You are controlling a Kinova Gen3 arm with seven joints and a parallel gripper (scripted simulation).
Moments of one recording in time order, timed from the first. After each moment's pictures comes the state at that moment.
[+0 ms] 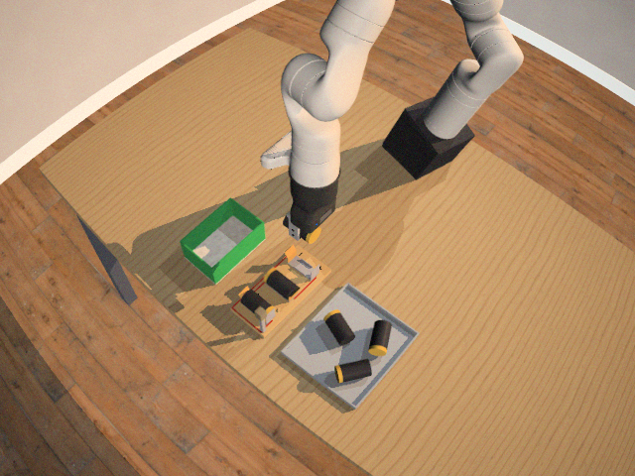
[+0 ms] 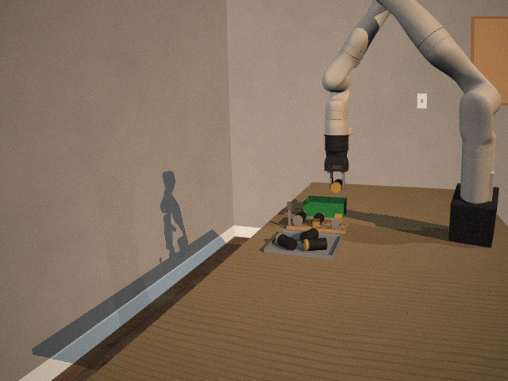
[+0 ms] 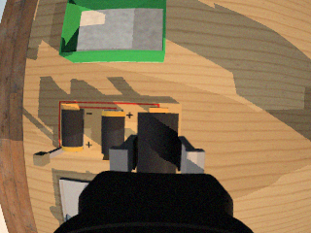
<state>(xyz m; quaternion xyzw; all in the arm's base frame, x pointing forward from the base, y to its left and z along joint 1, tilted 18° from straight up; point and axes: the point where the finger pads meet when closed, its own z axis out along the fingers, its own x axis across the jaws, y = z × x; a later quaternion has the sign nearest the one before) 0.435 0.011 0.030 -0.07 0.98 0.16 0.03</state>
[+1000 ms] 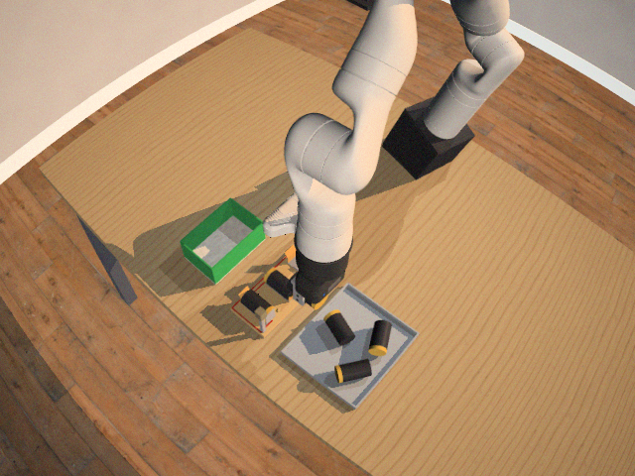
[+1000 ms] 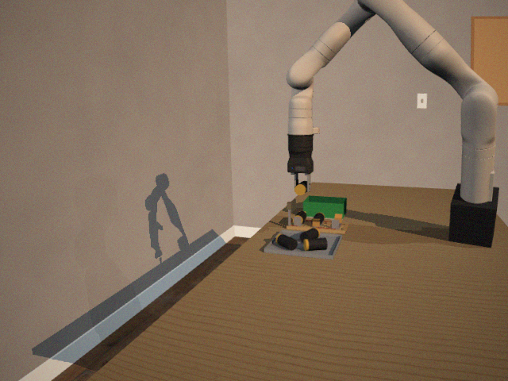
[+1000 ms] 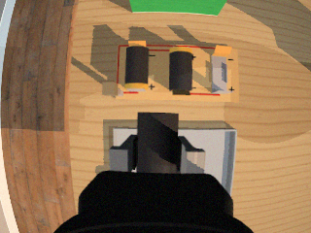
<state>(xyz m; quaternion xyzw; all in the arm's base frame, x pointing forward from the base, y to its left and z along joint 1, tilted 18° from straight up) 0.516 0.110 0.075 -0.06 0.99 0.16 0.03</state>
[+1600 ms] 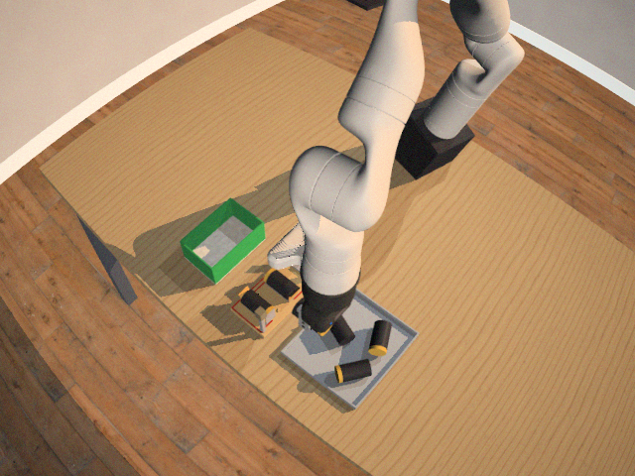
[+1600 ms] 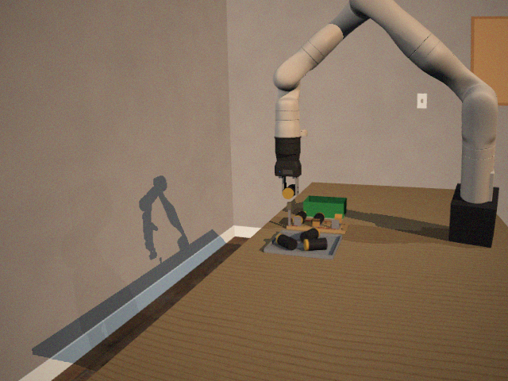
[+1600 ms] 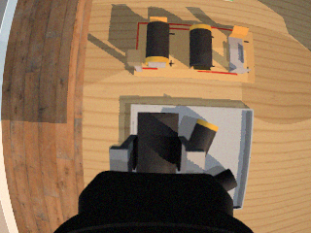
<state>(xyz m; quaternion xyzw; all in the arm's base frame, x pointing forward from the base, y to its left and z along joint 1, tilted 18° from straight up) 0.540 0.150 0.083 -0.07 0.98 0.16 0.03</state>
